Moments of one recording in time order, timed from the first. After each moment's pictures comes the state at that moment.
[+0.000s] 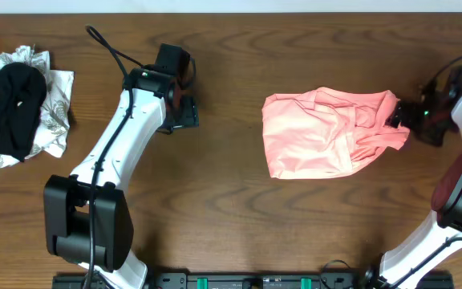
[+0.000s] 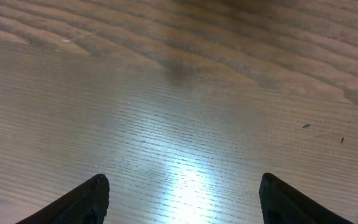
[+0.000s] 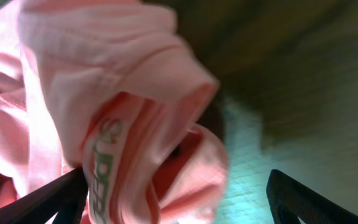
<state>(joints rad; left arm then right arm) -0.25 1.78 1.43 -1.00 -0.12 -0.40 -0.42 2.02 1.40 -0.80 -0.21 0.00</state>
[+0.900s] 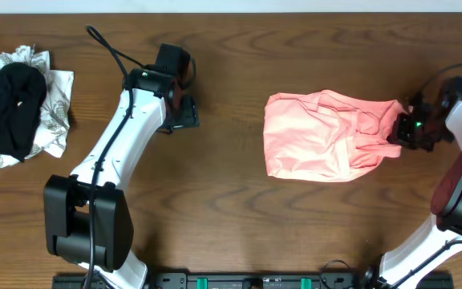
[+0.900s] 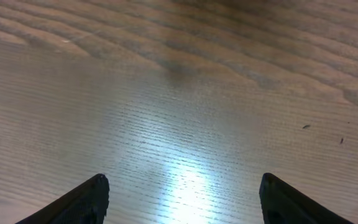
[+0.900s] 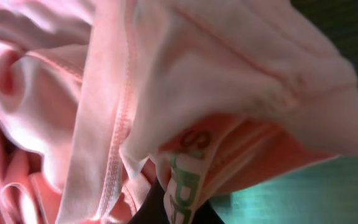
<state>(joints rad) -0.25 1.78 1.43 -1.00 -0.12 -0.40 -0.42 1.99 1.33 -0.83 -0.28 -0.09</state>
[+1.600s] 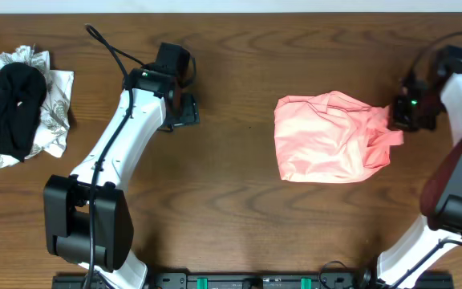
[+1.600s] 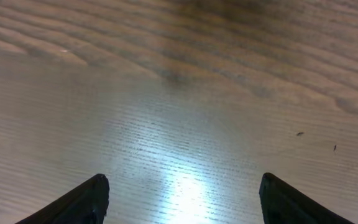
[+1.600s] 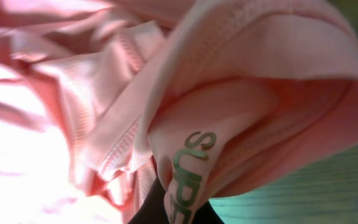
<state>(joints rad) -0.25 1.78 1.43 -0.97 -0.12 -0.40 -0.27 1.99 1.58 -1.14 -0.14 -0.08</state>
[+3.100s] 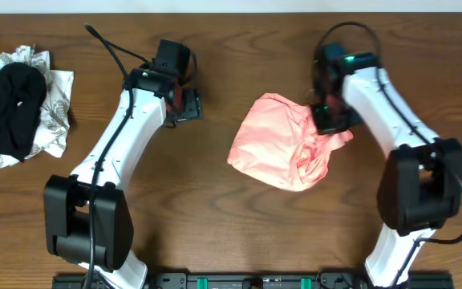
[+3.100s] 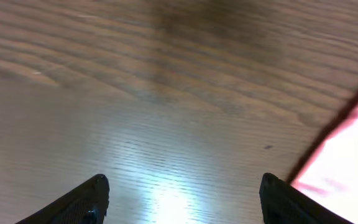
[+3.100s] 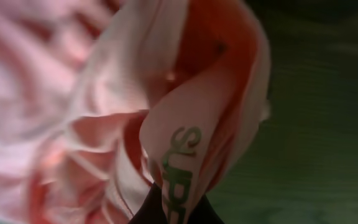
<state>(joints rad) -0.25 1.78 1.43 -0.90 -0.06 -0.40 0.17 1.99 1.59 -1.22 0.08 0.06</state>
